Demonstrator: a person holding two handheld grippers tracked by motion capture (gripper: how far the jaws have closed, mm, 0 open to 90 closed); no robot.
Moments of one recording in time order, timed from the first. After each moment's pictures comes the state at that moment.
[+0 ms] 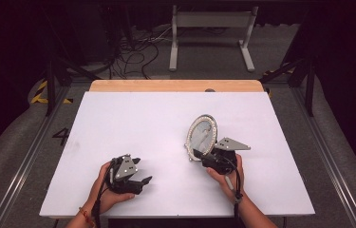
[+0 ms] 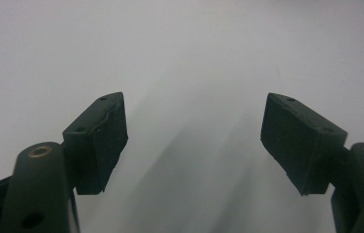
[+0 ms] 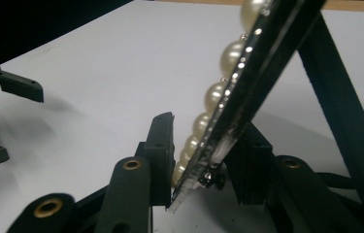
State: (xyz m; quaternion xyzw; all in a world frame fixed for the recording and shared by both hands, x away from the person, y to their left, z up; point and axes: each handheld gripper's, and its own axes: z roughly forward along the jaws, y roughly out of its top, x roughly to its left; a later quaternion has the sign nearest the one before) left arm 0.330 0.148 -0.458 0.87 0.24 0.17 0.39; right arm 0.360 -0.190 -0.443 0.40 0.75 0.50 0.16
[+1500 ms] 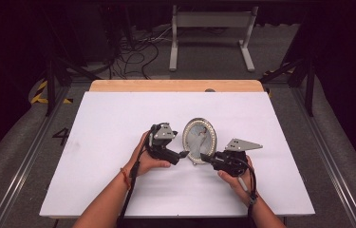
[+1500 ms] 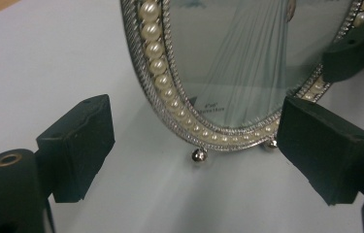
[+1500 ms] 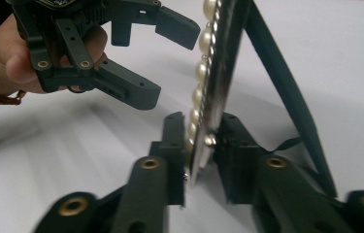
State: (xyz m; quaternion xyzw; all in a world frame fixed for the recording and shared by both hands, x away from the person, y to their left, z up) left arm 0.423 0.048 -0.433 0.86 0.19 0.10 0.46; right arm 0.353 -0.218 -0.433 0.36 0.77 0.51 0.11
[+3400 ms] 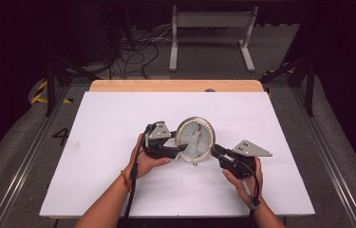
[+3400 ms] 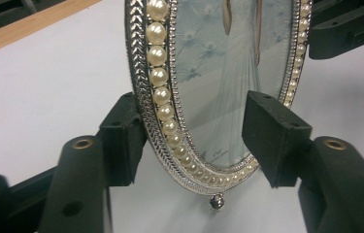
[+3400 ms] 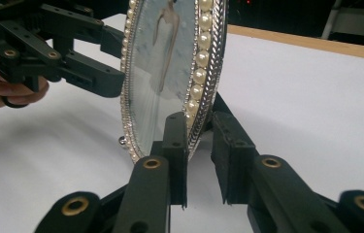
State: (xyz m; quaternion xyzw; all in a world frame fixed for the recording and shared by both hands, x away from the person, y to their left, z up) left arm 0.413 0.059 -0.422 0.83 0.21 0.11 0.50; right arm 0.335 -0.226 -0.420 0.38 0.74 0.50 0.23
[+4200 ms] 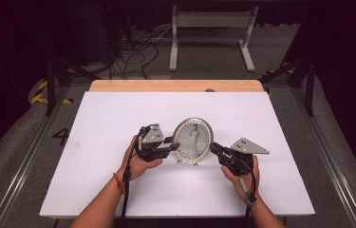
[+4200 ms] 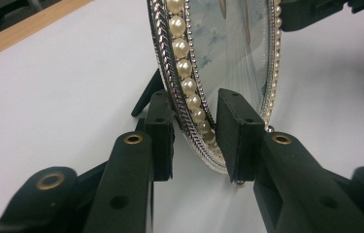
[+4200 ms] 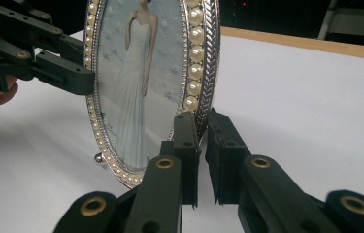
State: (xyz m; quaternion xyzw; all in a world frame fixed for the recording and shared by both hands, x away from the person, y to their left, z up) left arm 0.401 0.076 -0.419 0.85 0.20 0.13 0.47; right arm 0.346 -0.223 -0.424 0.39 0.74 0.50 0.23
